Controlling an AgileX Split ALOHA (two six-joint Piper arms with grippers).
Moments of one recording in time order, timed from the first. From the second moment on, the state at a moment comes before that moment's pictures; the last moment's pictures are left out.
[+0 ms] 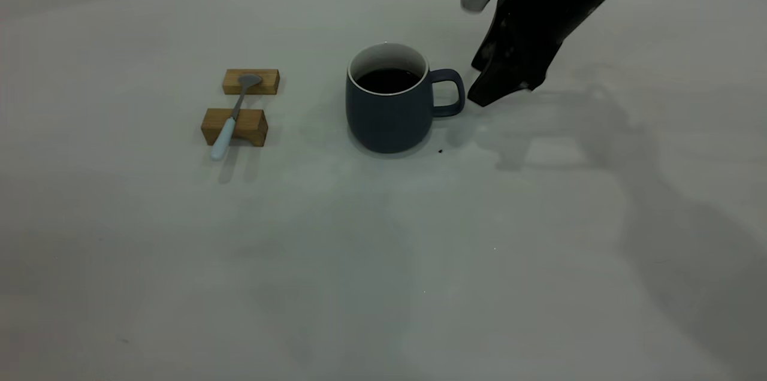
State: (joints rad) left arm 0.13 -0.02 -0.49 0.08 1.15 -0.09; right arm 0.22 2.42 -1.53 0.83 0.64 -1.83
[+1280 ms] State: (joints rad) left arm 0.13 -0.02 -0.49 0.08 1.15 -0.09; right arm 0.00 0.58 -0.56 0.24 1.14 -0.26
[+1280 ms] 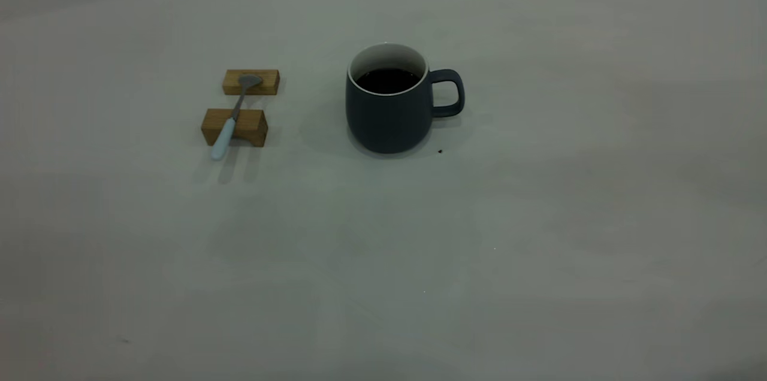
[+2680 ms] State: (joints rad) left arm 0.13 -0.02 -0.49 0.08 1.14 -0.09; right arm 0.00 0.02 -0.47 0.11 1.13 -0.12
